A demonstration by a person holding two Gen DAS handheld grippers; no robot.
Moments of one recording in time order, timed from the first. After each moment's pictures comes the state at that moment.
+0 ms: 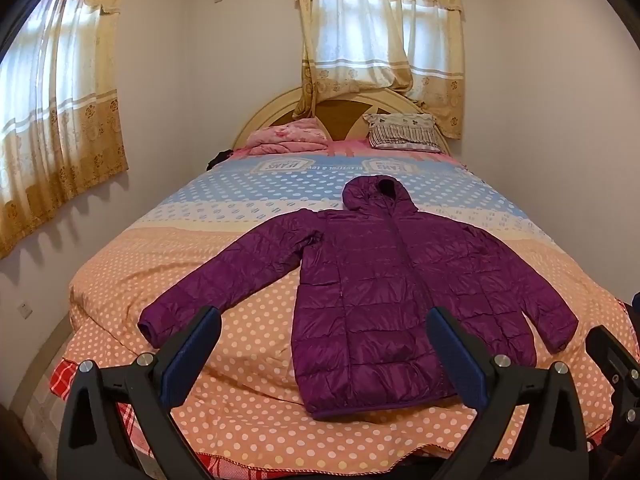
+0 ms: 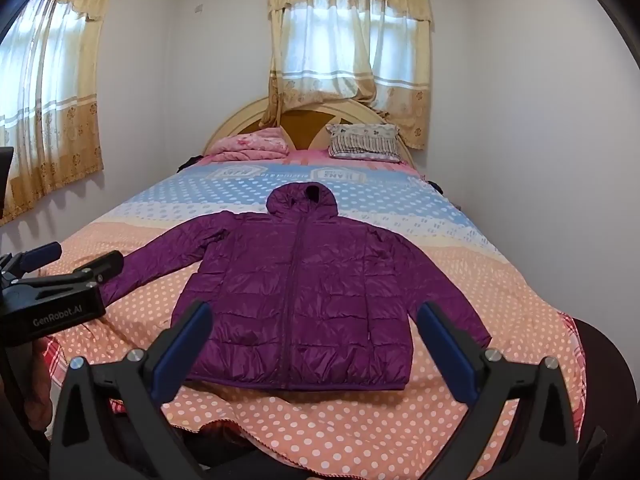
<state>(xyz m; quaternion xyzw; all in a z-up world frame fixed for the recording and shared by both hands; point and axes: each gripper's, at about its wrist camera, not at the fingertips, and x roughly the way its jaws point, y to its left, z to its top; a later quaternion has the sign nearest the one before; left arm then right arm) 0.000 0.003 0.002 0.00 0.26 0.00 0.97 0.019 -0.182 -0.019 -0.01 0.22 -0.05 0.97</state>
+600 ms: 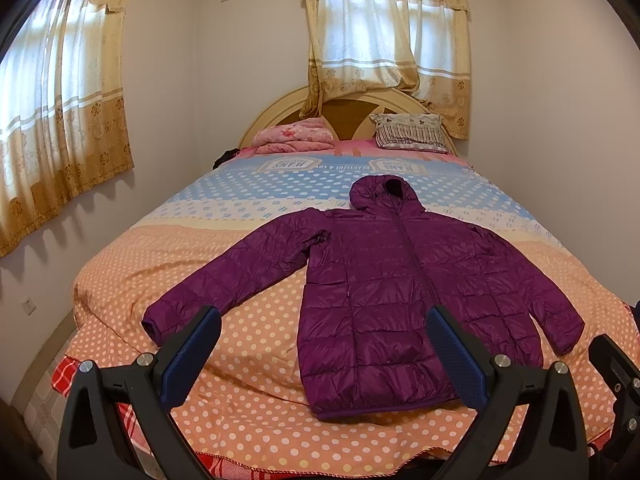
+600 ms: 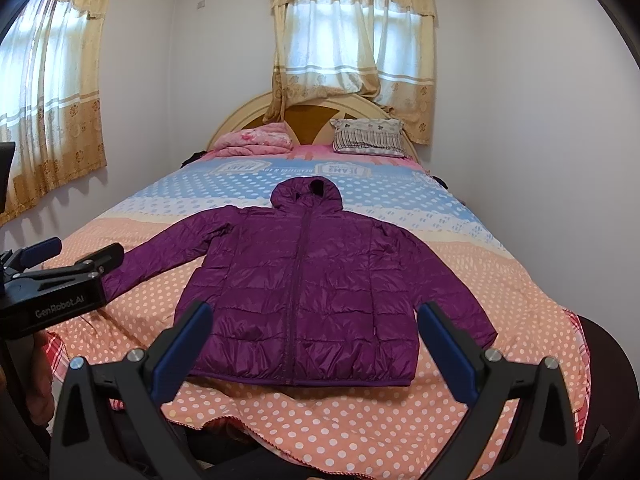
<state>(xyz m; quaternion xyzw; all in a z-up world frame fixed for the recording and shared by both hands) 0.003 0.006 -0.004 0.00 0.26 0.02 0.97 0.027 -0.179 -0.026 -0.01 0.23 -0.04 0.97</state>
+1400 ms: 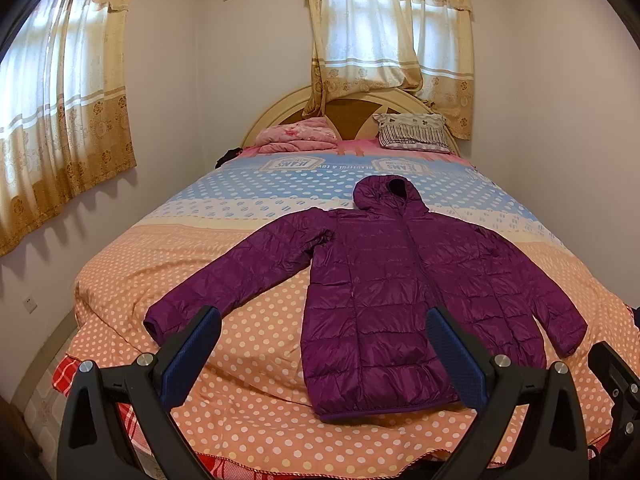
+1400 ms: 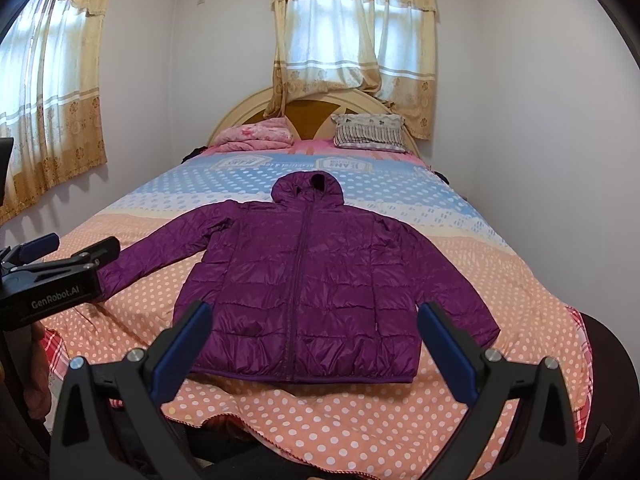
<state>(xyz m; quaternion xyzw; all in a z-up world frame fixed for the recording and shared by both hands) 0.005 0.007 -0.004 0.01 0.26 0.02 0.97 0.028 -0.177 -0.031 -0.01 0.23 -0.04 0.97</state>
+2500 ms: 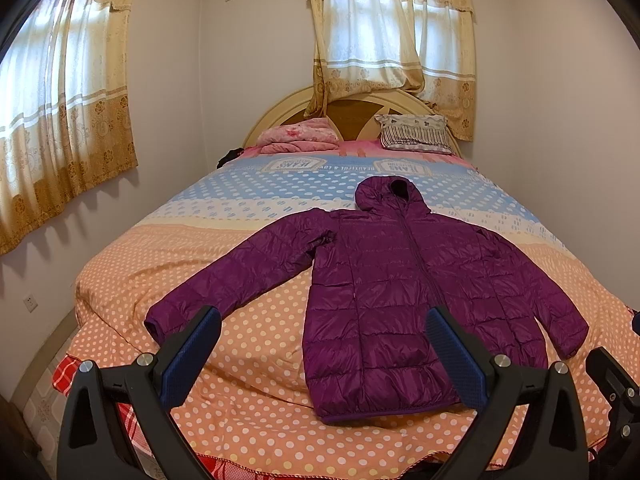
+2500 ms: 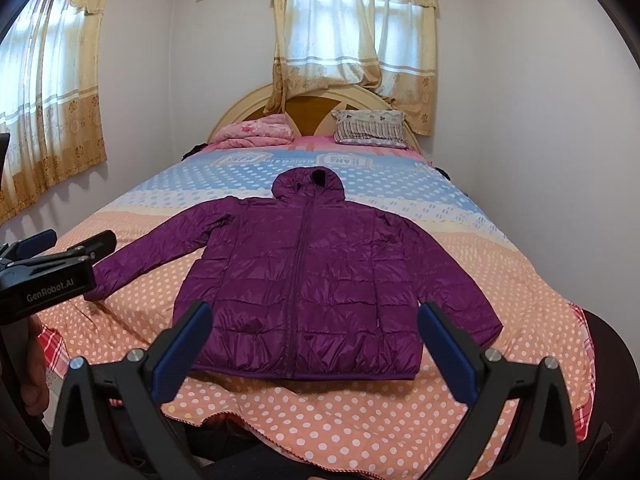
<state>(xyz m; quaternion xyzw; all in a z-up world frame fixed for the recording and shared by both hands) 0.008 0.012 -0.003 0.00 0.26 0.02 0.97 0.030 -0.179 -0.034 -0.01 0.24 -0.04 0.97</state>
